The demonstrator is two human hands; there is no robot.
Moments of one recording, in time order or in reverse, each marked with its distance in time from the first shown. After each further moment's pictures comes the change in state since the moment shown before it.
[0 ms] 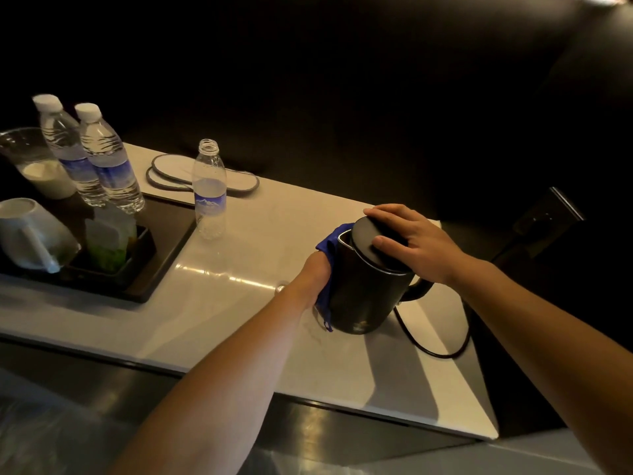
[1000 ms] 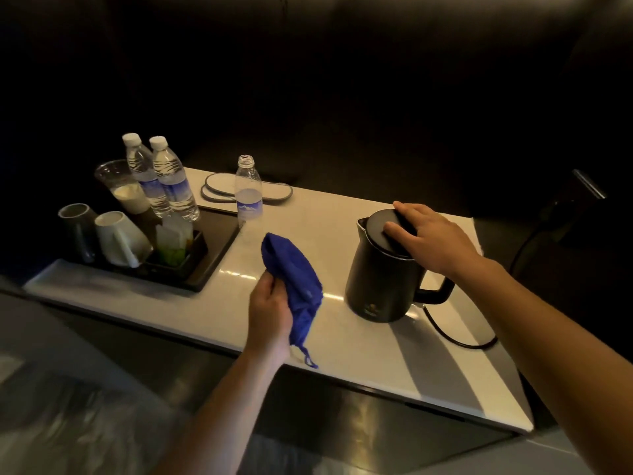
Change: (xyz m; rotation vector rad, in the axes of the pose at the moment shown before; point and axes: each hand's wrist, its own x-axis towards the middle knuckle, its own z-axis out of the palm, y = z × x) left_hand -0.149 -0.025 -0.065 0.123 0.403 0.471; right_hand -0.015 -0.023 0.010 -0.089 0.135 0.182
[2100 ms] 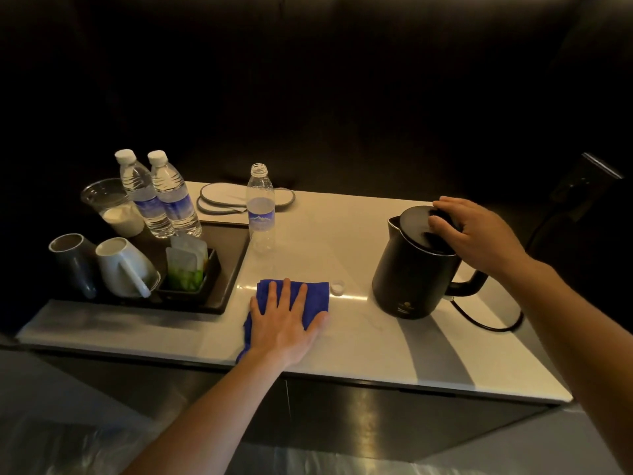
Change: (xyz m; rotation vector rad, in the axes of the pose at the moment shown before) left_hand 0.101 -0.073 -0.091 1.649 -0.374 0.338; right_hand -0.024 -0.025 -0.012 -0.008 0.172 0.156
